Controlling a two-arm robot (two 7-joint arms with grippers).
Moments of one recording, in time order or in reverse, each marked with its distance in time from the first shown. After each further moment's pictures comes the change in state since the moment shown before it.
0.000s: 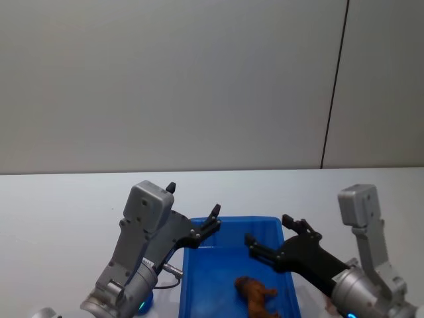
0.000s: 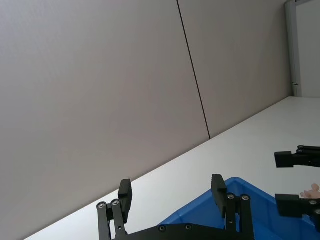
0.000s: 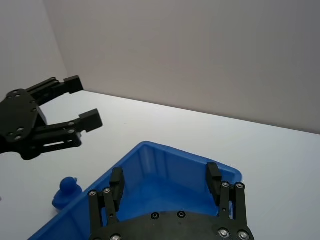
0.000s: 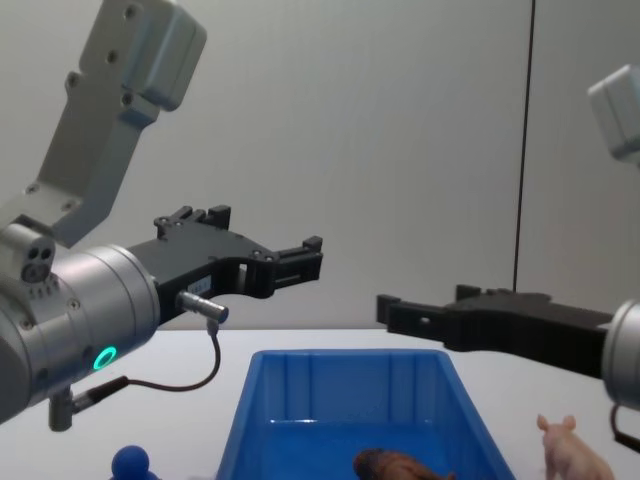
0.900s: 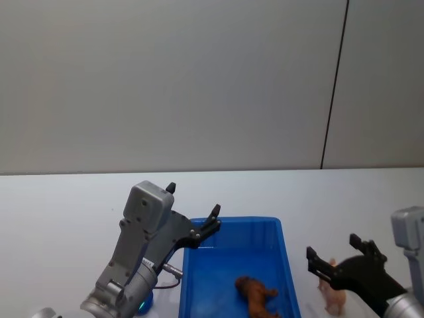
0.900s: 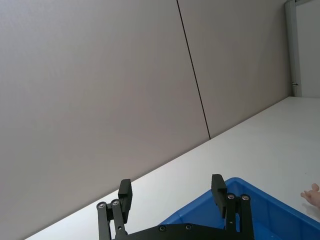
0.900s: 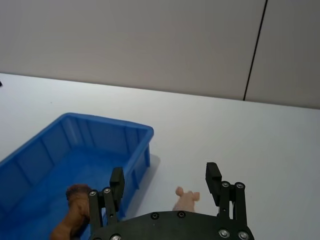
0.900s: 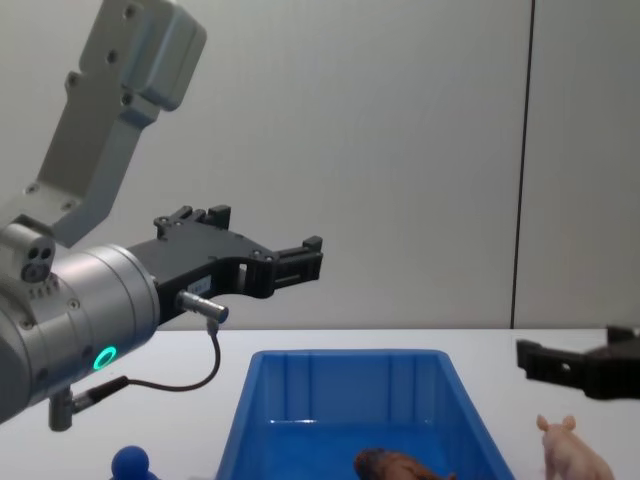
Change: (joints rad) left arm 0.000 0.000 0.000 0.000 0.000 0.000 0.000; right arm -0.160 0.107 0.056 -0.155 0.000 0.052 -0.255
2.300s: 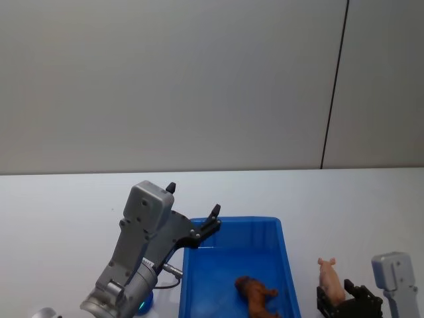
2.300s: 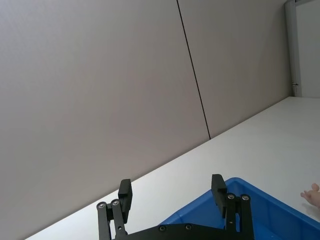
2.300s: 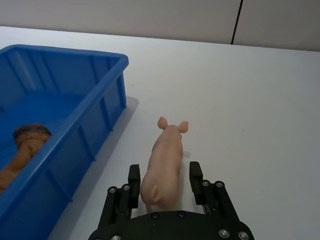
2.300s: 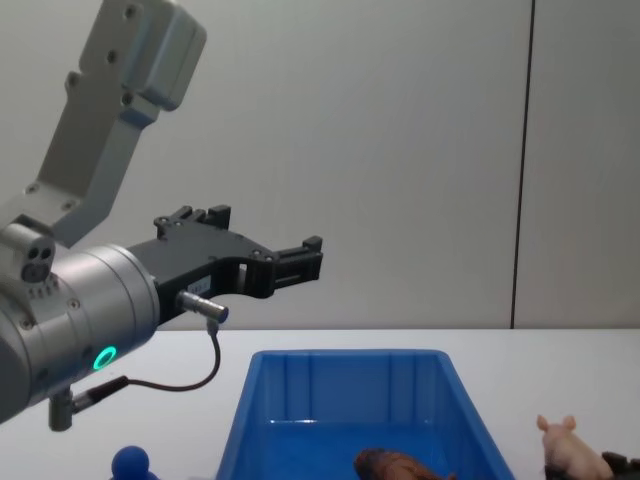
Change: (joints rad) left arm 0.000 0.000 0.000 0.000 0.000 0.000 0.000; right arm -0.012 -0.052 -0.031 0.184 -0.075 -0.056 -0.072
